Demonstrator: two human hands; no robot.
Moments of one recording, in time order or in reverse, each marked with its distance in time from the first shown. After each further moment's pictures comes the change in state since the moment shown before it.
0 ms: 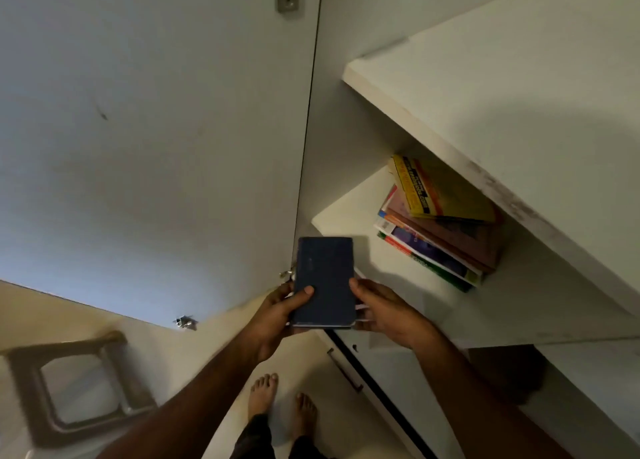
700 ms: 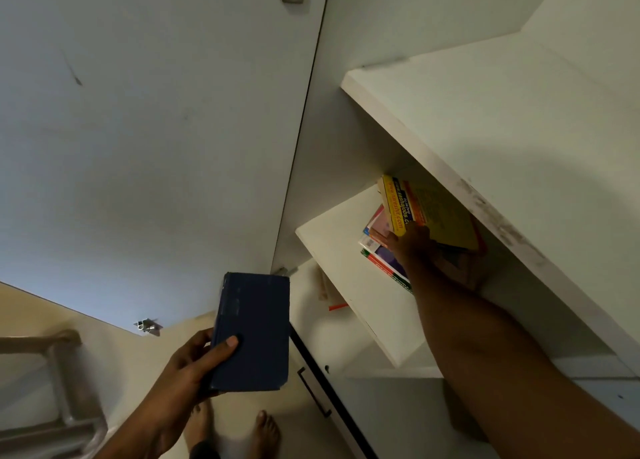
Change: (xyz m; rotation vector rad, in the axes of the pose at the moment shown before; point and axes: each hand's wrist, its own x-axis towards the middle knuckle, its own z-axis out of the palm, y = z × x) left_hand -0.071 -0.027 -0.038 -0.126 0.185 0.053; right_hand 0.132 -0.083 -0.123 -0.964 0.916 -0.162
